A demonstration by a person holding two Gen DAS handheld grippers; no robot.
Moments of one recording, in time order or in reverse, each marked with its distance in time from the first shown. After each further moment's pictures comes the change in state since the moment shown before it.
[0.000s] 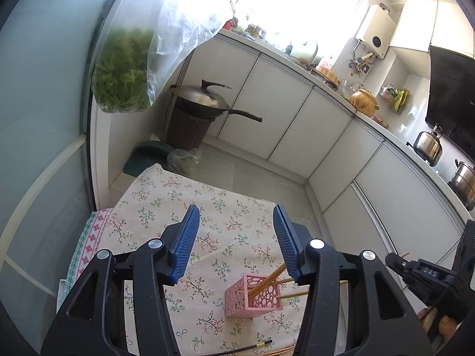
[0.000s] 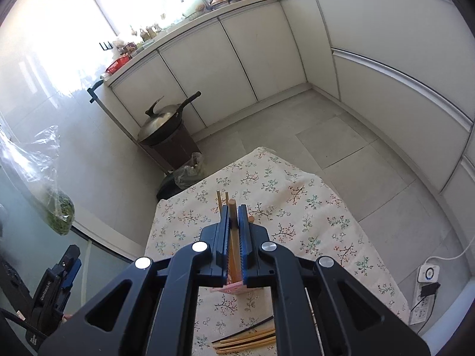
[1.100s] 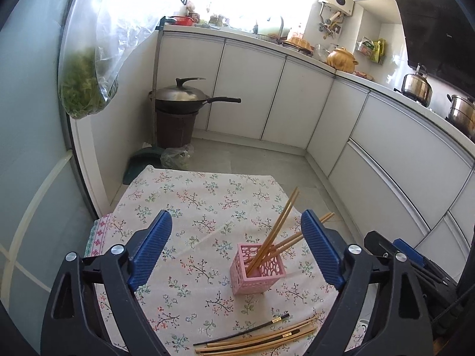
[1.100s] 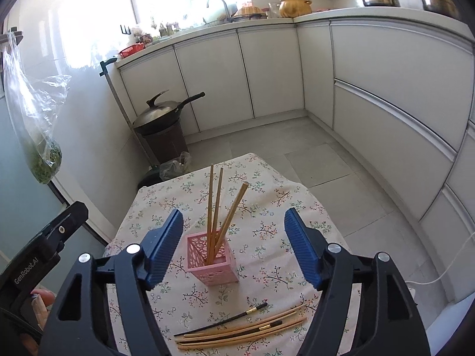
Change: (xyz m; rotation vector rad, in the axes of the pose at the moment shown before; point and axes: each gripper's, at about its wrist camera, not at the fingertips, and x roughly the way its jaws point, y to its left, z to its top) left arm -0.006 -0.050 -0.050 0.249 0.035 0.027; right arm -0.020 0.004 -0.071 -0.152 -0.109 -0.084
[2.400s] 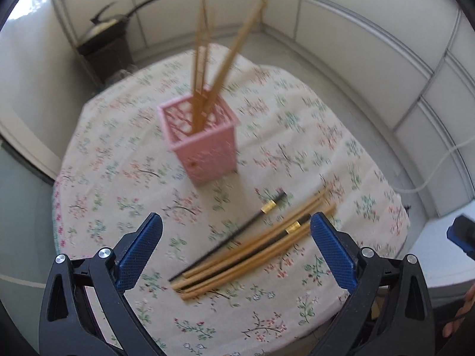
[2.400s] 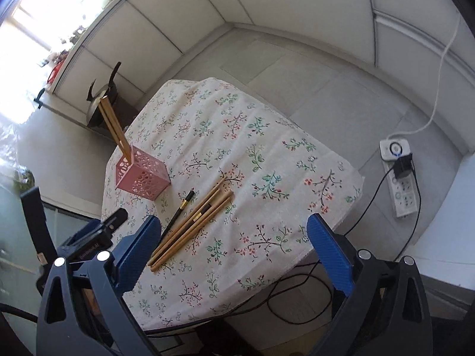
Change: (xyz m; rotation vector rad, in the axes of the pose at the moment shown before) left arm 0.094 -0.080 -0.140 0.412 0.527 -0.049; right arm -0.032 -0.184 -0.143 0.539 0.345 -0.007
